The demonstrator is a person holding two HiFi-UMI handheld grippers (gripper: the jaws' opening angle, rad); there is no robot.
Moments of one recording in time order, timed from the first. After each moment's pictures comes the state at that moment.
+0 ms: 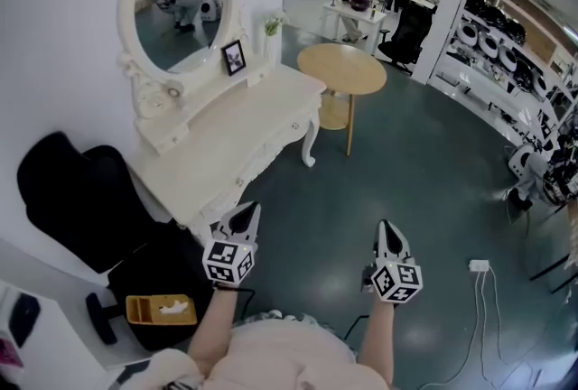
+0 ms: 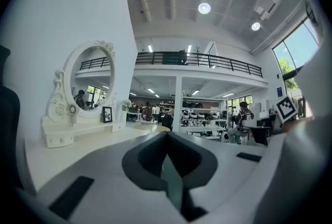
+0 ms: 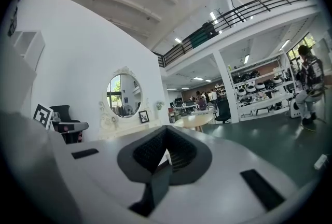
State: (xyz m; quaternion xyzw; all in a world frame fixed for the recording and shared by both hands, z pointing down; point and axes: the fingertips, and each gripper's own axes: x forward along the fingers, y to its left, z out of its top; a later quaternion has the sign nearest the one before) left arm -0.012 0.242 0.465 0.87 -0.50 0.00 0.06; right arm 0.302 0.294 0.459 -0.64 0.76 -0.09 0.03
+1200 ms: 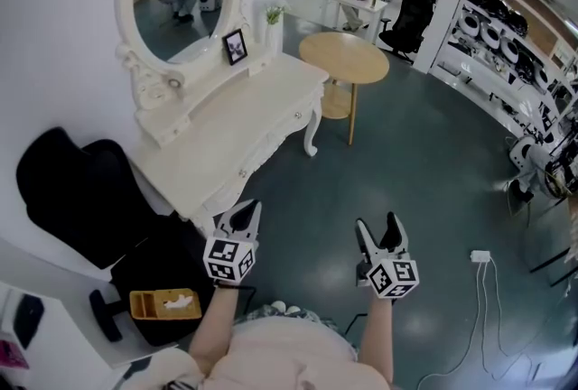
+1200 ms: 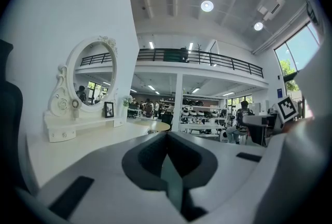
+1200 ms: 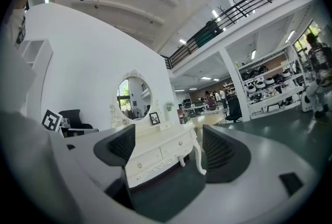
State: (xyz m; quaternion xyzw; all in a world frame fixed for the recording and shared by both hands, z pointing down) left arm -0.024 0.249 0.481 0.87 -0.49 0.01 0.07; right arm 0.261 0.297 0.463 -0.60 0.79 -0.09 0.06
